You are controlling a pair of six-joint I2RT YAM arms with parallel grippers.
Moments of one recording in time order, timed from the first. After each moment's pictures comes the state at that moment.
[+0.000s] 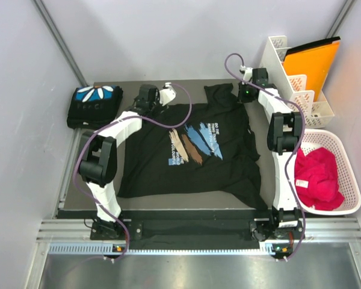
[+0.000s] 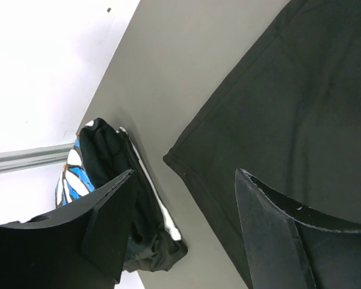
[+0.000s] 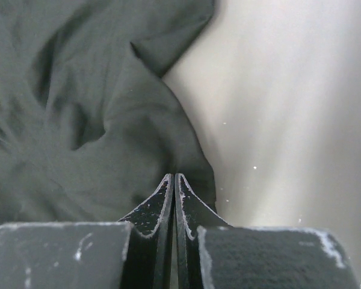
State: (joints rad) left arm -0.33 1.87 1.39 -0.09 -0.22 0.76; right arm 0.06 2.50 2.17 -0.46 -0.32 -0.05
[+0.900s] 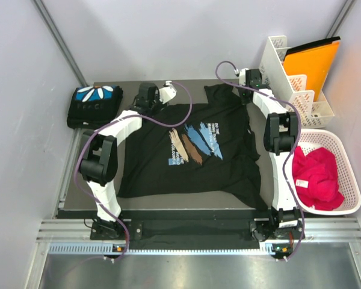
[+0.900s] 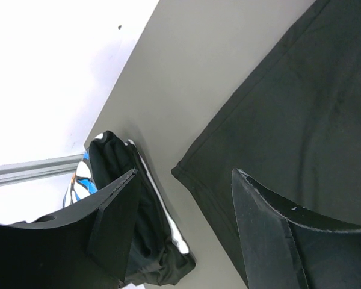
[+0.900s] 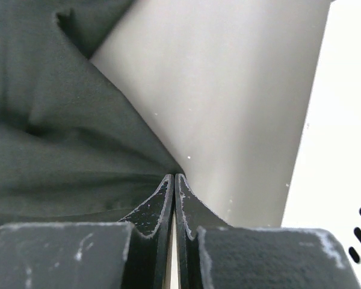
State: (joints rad) left arm -0.31 1.90 1.42 -0.05 -0.20 0.78; right arm 0.11 2.51 2.17 -0.47 0.03 -0.25
